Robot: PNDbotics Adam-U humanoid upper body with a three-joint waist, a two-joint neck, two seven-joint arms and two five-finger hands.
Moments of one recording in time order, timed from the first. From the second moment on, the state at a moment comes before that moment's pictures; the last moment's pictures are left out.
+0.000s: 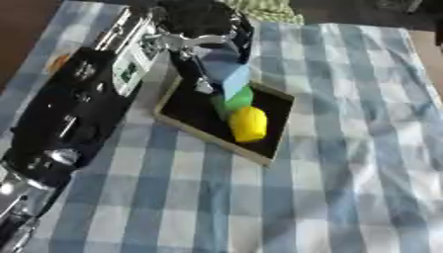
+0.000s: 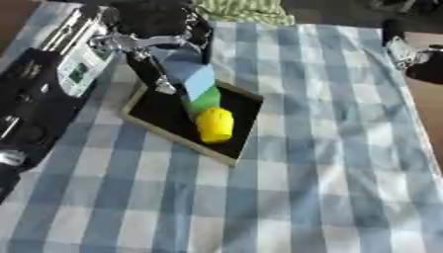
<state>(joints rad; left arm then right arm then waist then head) -1.20 0.23 -0.37 -1.10 -0.93 -0.63 -0.46 -0.41 -0.79 -0.05 -1.80 0.13 -0.18 0.14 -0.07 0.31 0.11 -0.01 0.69</state>
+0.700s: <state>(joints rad) -1.20 0.23 -0.36 -1.11 -0.89 -0.60 -0.51 -0.40 -0.78 -0.06 -1.81 0.12 -0.18 0.14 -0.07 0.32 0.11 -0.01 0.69</state>
